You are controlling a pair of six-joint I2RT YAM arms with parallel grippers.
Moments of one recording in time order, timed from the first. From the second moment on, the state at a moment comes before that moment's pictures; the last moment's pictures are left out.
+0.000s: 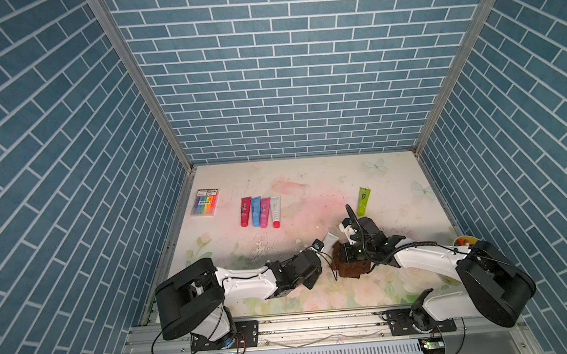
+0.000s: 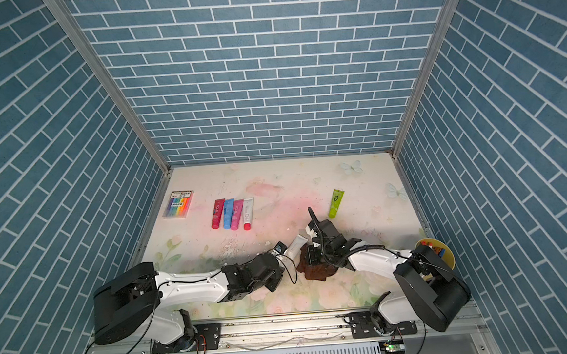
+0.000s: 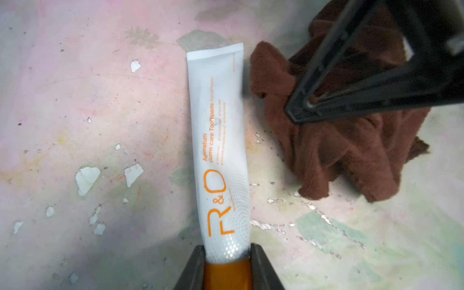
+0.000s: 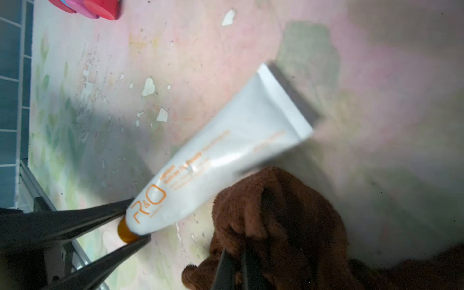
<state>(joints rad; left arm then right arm) -1.13 1.50 0.59 0.02 -0.27 -0.32 0.70 1.35 0.53 -0.14 -0.30 0.53</state>
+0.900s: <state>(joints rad) -0.70 1.76 0.97 -0.19 -0.36 -0.55 0.73 1.10 0.48 -0.43 -0.22 0.49</state>
